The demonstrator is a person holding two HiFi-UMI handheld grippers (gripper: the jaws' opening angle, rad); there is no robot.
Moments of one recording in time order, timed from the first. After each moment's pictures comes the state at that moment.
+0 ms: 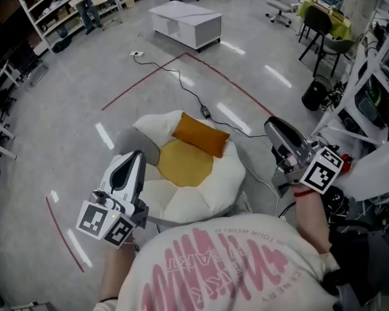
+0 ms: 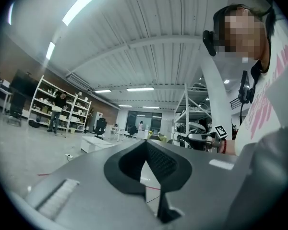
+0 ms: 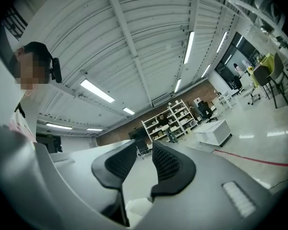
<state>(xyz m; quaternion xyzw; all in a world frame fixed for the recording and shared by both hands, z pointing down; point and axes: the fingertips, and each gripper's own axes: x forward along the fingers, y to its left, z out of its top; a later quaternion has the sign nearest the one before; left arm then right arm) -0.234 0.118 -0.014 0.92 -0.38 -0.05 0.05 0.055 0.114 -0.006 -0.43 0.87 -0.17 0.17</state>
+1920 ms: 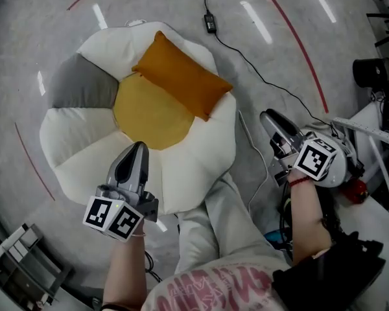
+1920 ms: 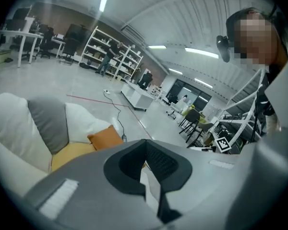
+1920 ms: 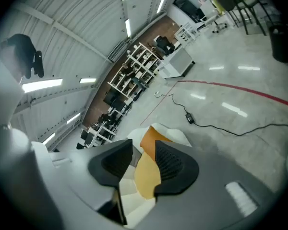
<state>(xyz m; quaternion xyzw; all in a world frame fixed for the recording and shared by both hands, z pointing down) -0.079 -0.100 0.397 0.76 -0.54 0.06 0.36 0.204 -0.159 0.476 -0.38 0.77 -0.51 -0.03</state>
